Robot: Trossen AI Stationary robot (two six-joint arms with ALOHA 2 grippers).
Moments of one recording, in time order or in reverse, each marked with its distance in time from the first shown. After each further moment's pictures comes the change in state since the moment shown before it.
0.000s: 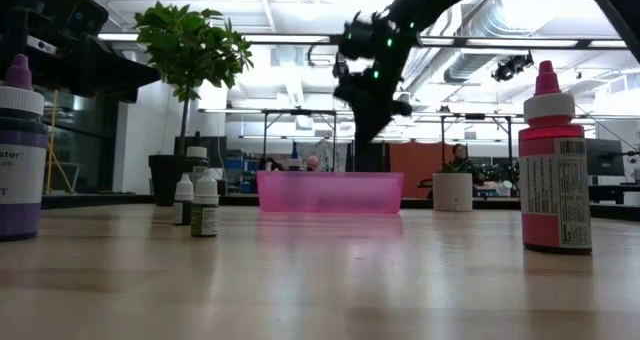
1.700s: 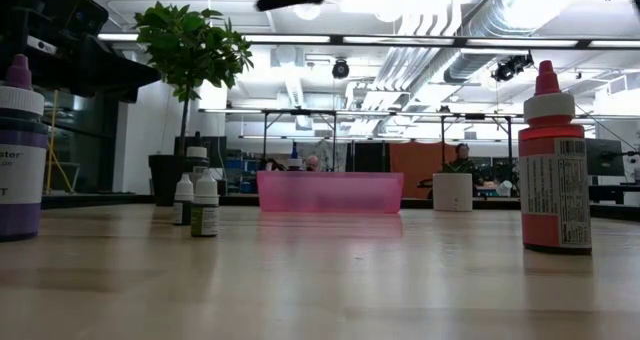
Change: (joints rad) left arm 0.000 0.000 0.000 0.000 0.000 0.000; right arm 0.551 -0.062 0.188 0.238 -0.057 -0.358
